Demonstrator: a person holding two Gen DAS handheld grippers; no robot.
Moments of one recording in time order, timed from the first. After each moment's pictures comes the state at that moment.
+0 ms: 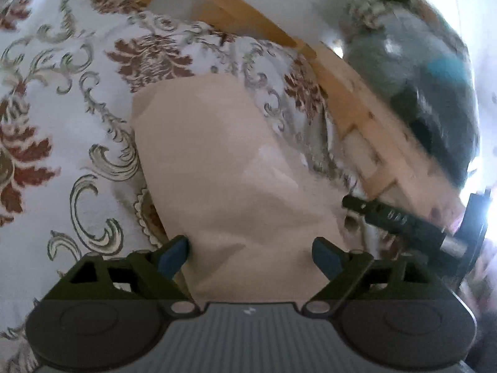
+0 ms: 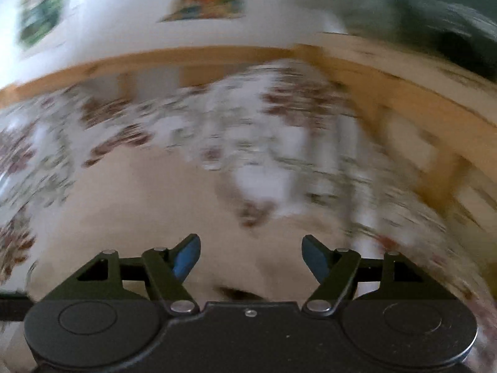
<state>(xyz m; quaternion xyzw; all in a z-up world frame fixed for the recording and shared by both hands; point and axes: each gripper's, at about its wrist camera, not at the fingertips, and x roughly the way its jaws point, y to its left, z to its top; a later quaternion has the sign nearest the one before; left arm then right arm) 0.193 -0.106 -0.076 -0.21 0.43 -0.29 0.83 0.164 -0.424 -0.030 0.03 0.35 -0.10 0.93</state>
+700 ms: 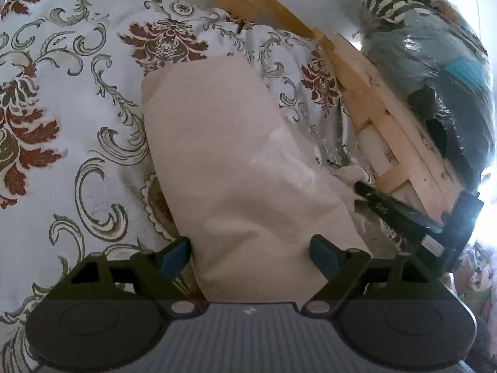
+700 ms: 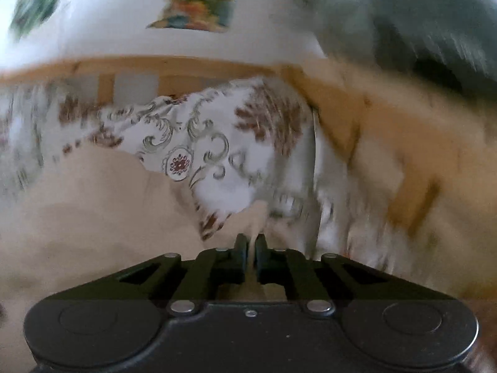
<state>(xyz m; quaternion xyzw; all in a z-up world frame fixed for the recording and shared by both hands) 0.199 -0.106 -0.080 -0.24 0.46 -0.26 0.81 0.182 -0.414 -0.048 -0.09 0.30 -0.11 0.94</state>
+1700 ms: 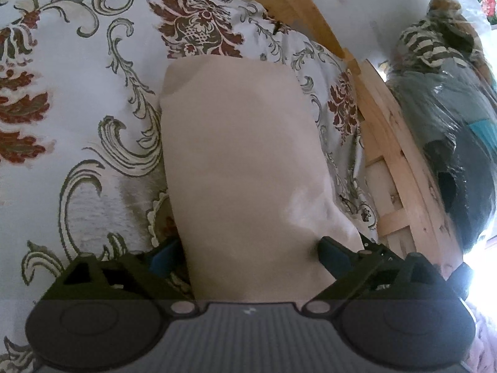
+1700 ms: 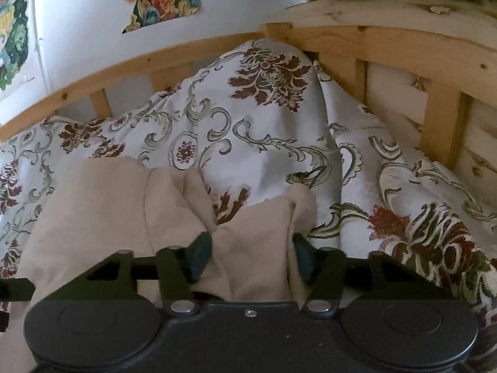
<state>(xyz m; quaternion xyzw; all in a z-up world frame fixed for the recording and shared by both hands) 0.254 -0.094 -0.126 -0.35 0.47 -0.25 0.77 0.194 -0.452 -0.070 0.08 0.35 -0.09 0.93</state>
